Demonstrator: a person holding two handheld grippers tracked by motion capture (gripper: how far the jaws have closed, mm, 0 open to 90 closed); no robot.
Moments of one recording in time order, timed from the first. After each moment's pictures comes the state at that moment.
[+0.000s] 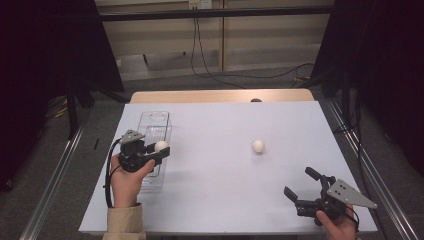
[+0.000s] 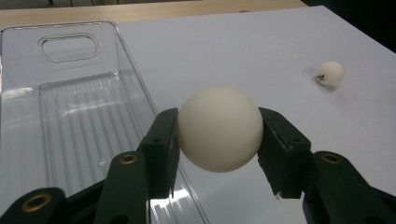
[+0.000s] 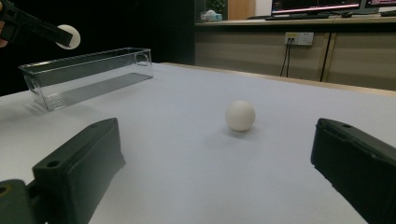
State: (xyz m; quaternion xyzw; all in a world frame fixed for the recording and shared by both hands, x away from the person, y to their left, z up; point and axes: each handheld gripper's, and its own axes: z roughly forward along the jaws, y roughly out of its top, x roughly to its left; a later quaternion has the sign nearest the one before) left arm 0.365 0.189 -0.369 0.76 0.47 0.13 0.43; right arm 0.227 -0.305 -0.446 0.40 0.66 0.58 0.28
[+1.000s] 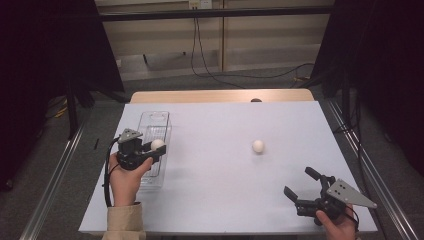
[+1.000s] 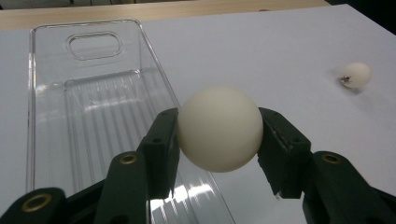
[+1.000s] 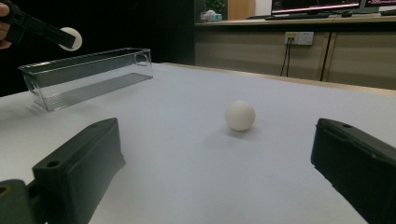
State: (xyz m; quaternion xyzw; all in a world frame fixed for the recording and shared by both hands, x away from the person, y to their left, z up) left arm 0.371 0.194 -0.371 0.75 0.49 0.15 0.42; right arm 0.228 -0.305 -0.446 0.40 0.65 0.58 0.28
